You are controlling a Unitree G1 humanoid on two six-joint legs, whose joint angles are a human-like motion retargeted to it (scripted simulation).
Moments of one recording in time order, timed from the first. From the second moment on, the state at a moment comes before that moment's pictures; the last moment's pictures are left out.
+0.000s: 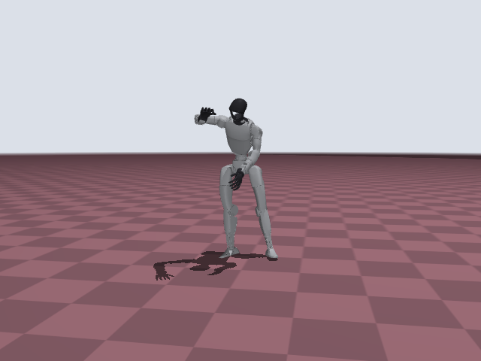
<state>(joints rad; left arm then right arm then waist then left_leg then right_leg) -1.00 0.42 -0.56 0.96 -0.35 -0.15 0.51 -1.78 -1.24 0.97 0.12 -0.10 -0.06 -0.63 -0.04 -0.26 0.51 -0.24 0.29 0.49 -0.09 0.13 -0.26 -0.34 0.01 -0.43 -0.05 0.19 0.26</state>
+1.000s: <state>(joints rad) -1.09 0.82 -0.50 0.96 -0.41 -0.18 0.50 -1.72 -1.30 0.93 0.09 -0.11 -0.08 -0.62 0.01 -0.21 0.45 -0.23 0.30 0.48 -0.09 0.13 -0.26 -0.33 0.03 -0.44 -0.03 0.17 0.26</state>
